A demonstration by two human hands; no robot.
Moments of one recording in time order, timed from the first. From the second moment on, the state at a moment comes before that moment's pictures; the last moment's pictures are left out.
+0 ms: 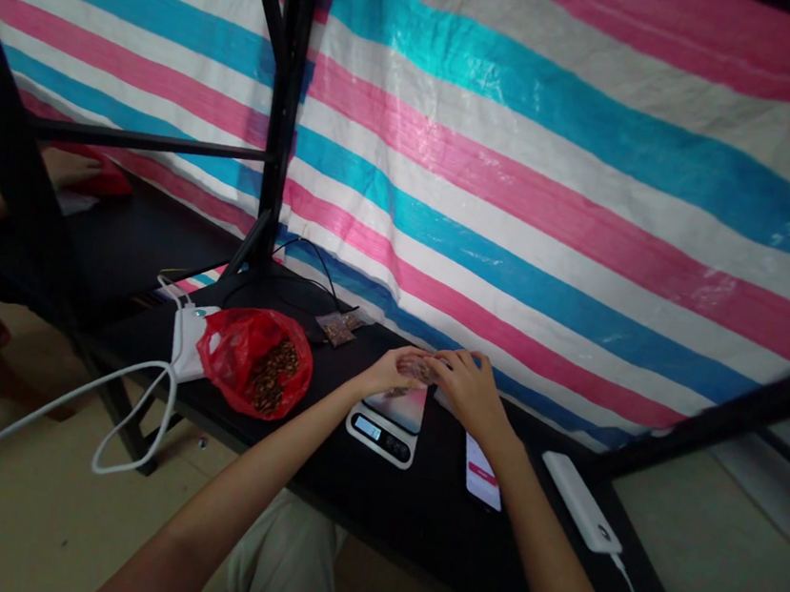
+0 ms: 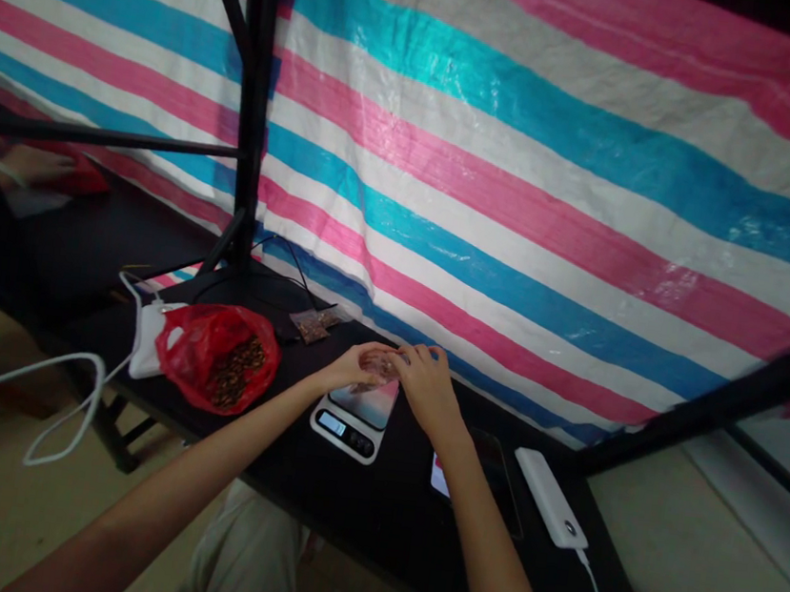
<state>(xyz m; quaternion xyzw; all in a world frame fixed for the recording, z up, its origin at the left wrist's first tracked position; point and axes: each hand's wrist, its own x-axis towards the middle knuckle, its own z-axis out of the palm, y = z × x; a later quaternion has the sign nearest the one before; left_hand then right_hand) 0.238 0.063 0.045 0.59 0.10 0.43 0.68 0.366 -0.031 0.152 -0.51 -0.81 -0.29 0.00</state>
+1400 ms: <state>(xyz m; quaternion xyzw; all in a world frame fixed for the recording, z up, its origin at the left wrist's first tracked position) 0.063 -0.051 -0.006 0.18 0.48 0.73 0.45 0.175 0.074 0.075 -0.25 -0.95 -0.21 0.01</state>
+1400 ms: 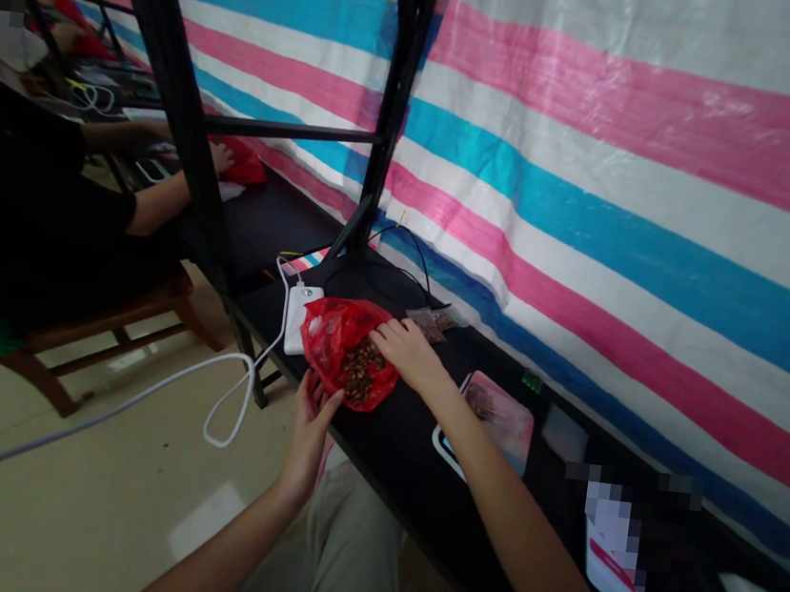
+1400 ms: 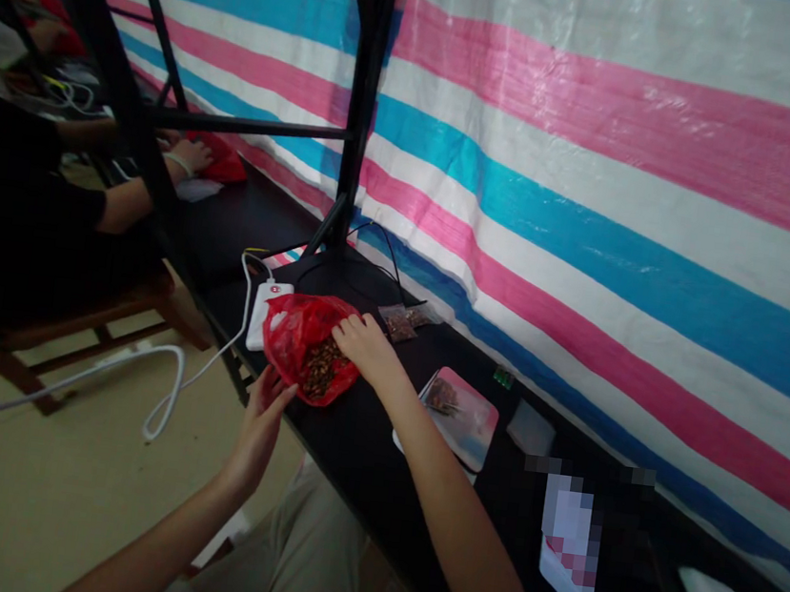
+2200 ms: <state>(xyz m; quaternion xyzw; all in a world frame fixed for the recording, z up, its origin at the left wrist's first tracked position) 0.081 -0.024 0.000 0.05 0.44 0.75 0.50 0.171 0.071 0.071 -0.22 -0.96 -0.17 -0.01</state>
